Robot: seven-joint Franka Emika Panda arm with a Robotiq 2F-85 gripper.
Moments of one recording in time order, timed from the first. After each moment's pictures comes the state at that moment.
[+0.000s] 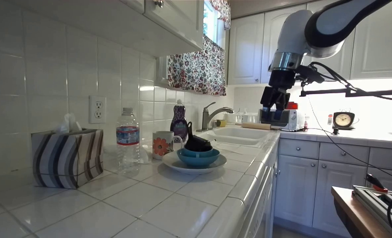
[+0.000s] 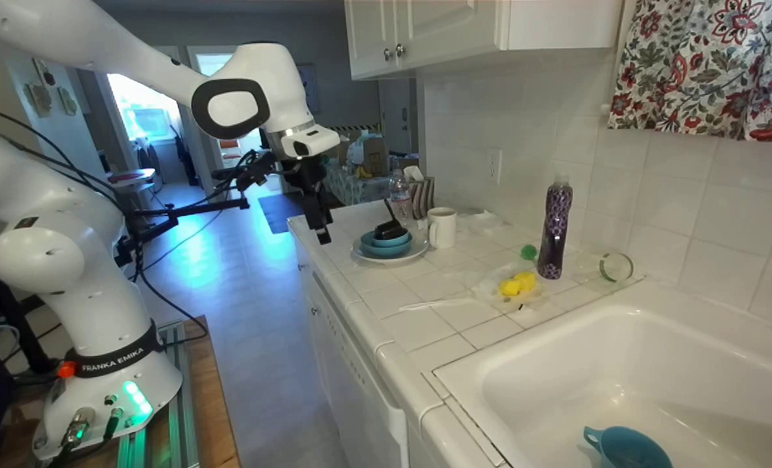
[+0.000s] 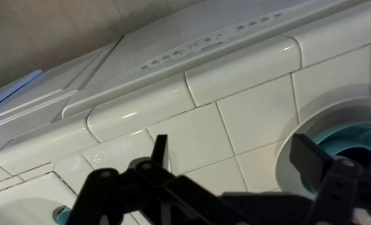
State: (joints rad) arm -0.15 -0.57 -0.04 -2.72 -0.02 2.36 0.31
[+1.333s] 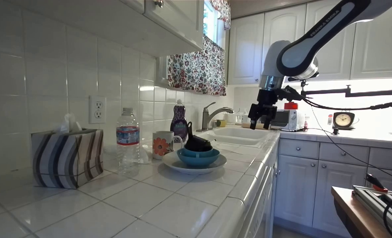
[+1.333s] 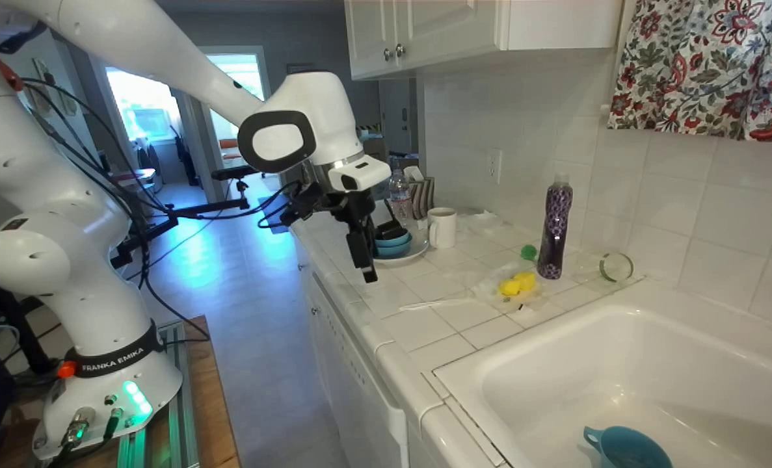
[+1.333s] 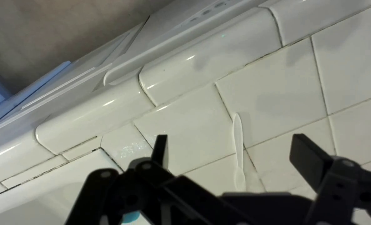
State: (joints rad) arm -0.28 -0.25 -0.13 -2.59 -0.08 2.56 0.24
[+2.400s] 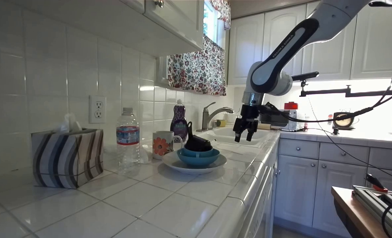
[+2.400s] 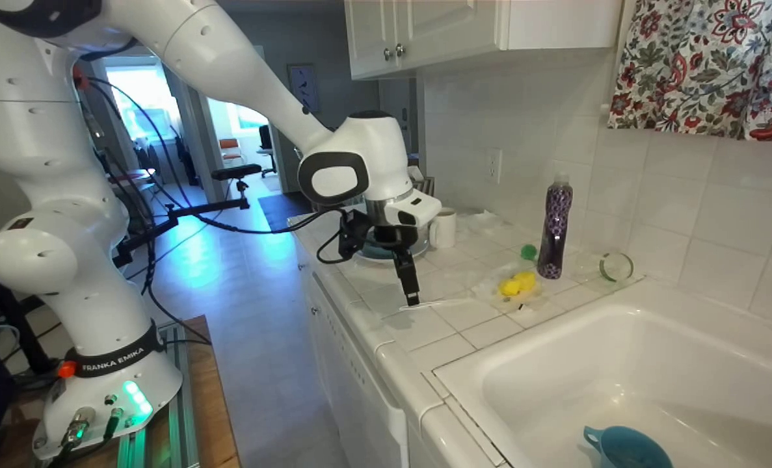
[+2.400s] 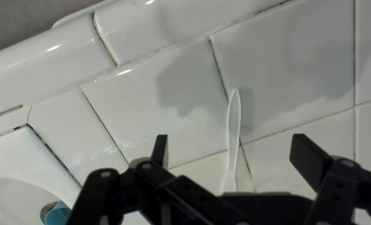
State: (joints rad) arm -0.22 0.08 -0.17 -2.39 0.12 2.64 -0.02
